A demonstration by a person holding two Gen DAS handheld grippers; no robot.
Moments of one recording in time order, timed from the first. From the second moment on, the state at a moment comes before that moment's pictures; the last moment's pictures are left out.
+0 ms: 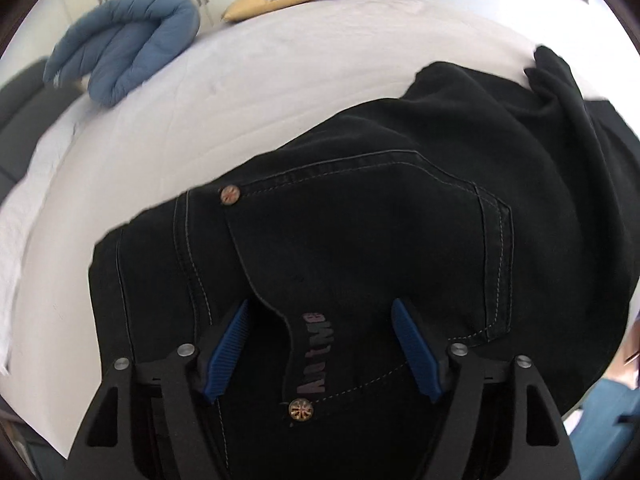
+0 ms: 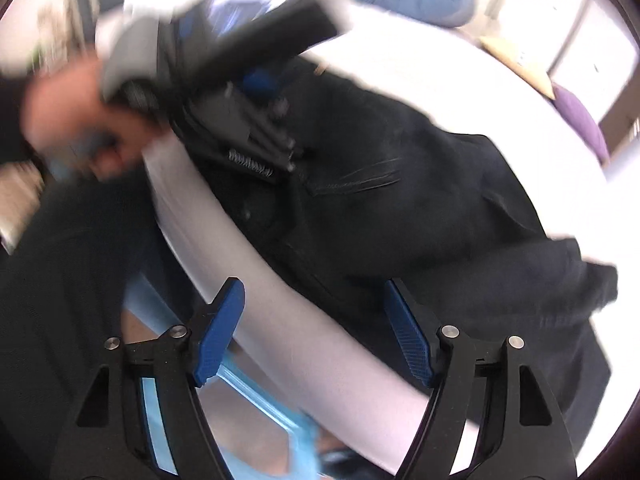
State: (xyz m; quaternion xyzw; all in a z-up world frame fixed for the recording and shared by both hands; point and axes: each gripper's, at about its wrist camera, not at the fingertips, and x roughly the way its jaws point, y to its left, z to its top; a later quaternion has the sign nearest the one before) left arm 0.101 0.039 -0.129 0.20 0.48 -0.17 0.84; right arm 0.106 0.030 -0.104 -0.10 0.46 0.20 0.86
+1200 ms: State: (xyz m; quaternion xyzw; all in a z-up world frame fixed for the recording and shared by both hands) left arm 0.178 0.047 -0.129 0.18 0.53 -0.15 0.81; right arm 0.200 -0.435 -0.196 0.60 0.32 -0.02 0.73
